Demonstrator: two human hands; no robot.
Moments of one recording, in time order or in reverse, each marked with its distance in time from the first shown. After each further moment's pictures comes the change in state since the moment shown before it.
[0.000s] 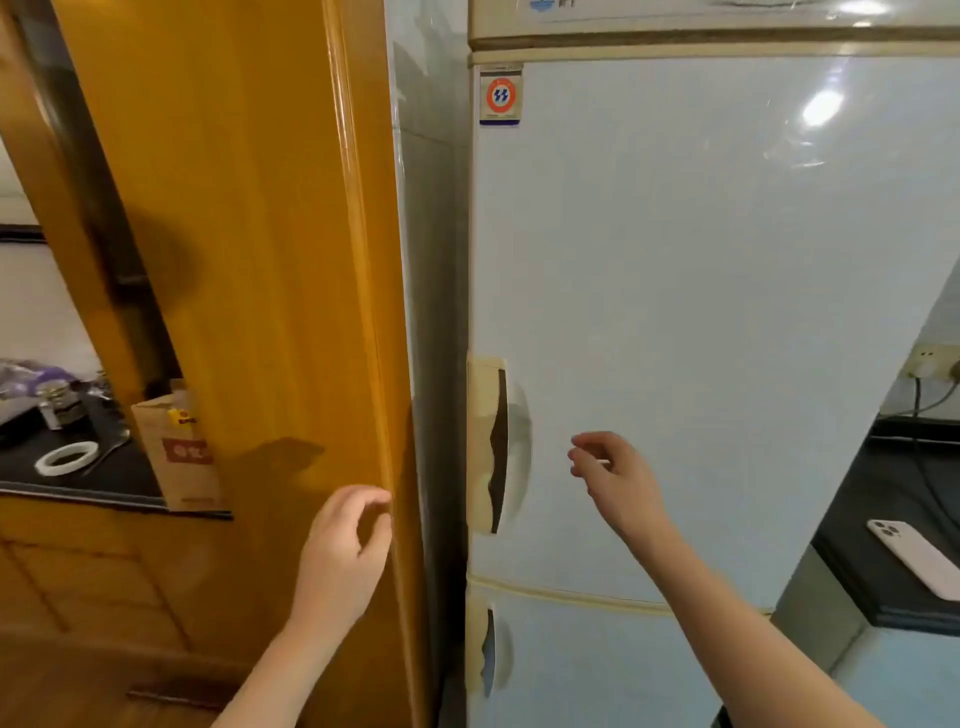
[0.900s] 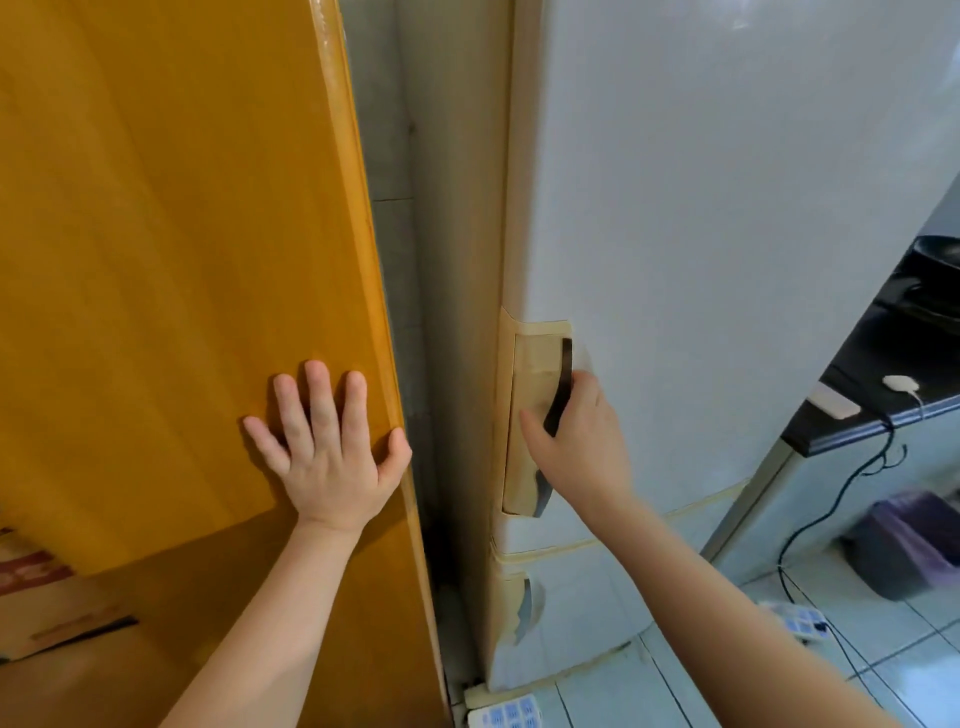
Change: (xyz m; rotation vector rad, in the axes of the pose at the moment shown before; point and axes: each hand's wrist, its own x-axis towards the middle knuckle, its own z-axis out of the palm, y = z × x) left_hand 0.227 -0.120 0.044 0.499 0.692 0.804; right_hand 0.069 -0.007 0.172 -0.517 0.462 0.106
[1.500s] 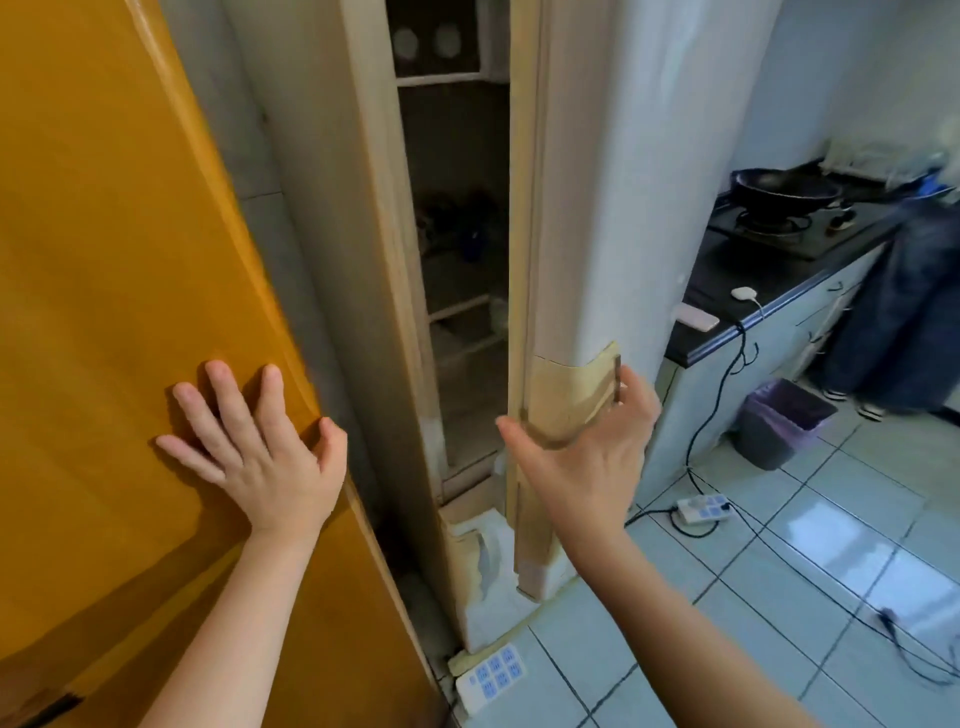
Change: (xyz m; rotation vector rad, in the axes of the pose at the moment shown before) left_hand 0.003 0.019 -0.019 -0.226 -0.026 -0.084; right_hand -0.099 0.010 -0.056 0.048 0.565 0.156
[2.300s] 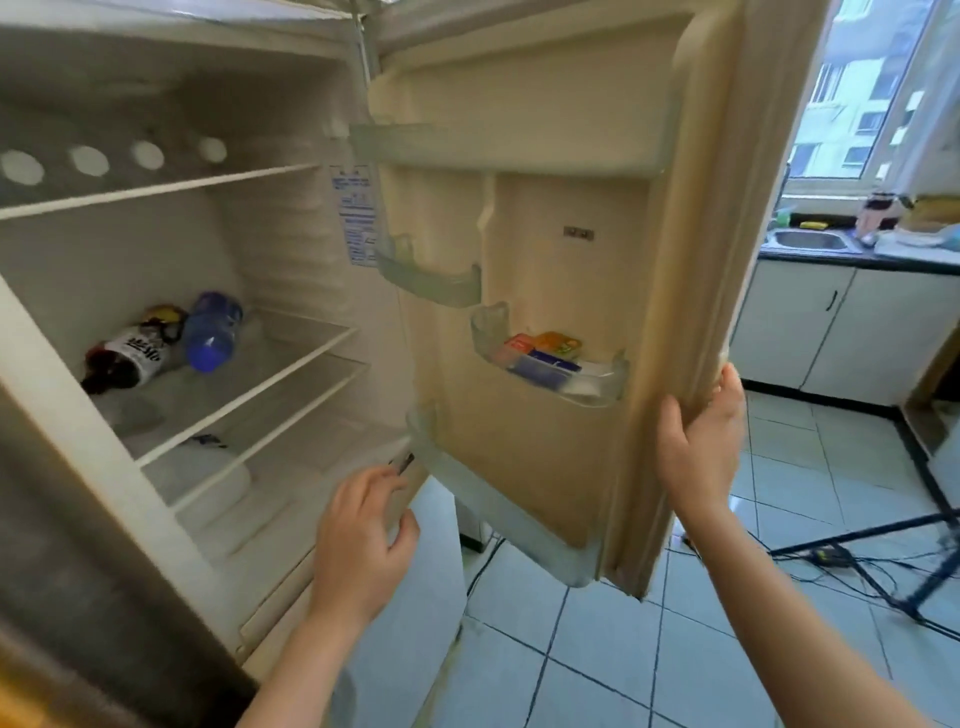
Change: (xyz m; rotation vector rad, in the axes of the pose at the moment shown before) left_hand -0.020 0.239 -0.049 -1.052 -0.842 0.283; right_hand 0.096 0.162 -0.242 -0.172 0.487 0.266
